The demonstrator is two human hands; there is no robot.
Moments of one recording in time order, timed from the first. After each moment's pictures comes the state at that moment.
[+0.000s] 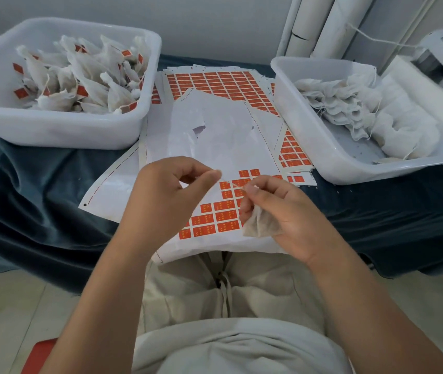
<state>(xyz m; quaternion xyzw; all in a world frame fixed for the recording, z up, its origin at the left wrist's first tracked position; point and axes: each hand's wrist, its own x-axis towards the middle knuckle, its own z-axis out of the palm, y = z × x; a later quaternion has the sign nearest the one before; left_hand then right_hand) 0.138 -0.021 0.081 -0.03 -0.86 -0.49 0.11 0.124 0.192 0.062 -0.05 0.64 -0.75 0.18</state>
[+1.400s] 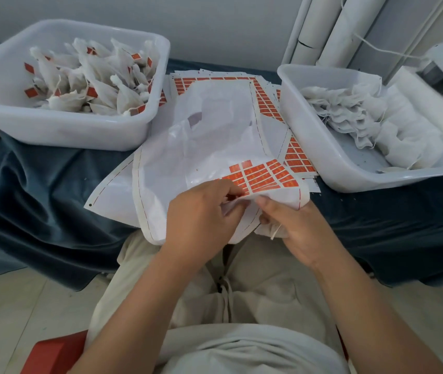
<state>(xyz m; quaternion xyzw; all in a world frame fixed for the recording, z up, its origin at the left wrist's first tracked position) 0.136 0.014 0.037 -0.10 -0.90 -0.36 0.22 0.116 0.210 0.038 -0.03 0.71 -0.69 0.12</state>
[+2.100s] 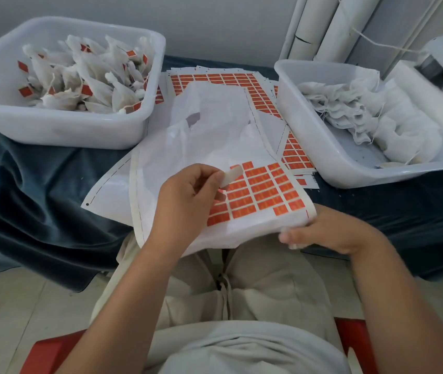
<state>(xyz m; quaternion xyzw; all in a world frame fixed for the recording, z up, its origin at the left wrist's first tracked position) 0.126 0.002 0.045 0.03 -0.80 -0.58 0.11 0.101 0.275 0.049 -0.12 0.79 -0.49 0.35</state>
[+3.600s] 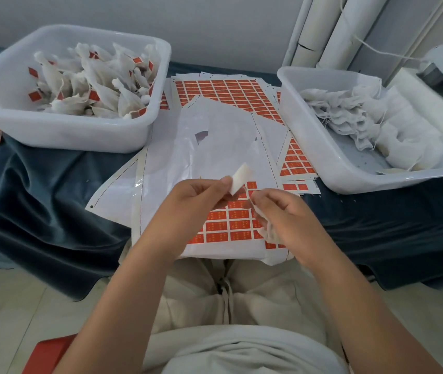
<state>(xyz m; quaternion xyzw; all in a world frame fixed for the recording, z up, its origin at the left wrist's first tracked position) 0.138 -0.007 0.069 0.04 -0.74 -0.66 -0.10 0.122 0.196 0.053 -0.04 0.80 -0.58 0.13</state>
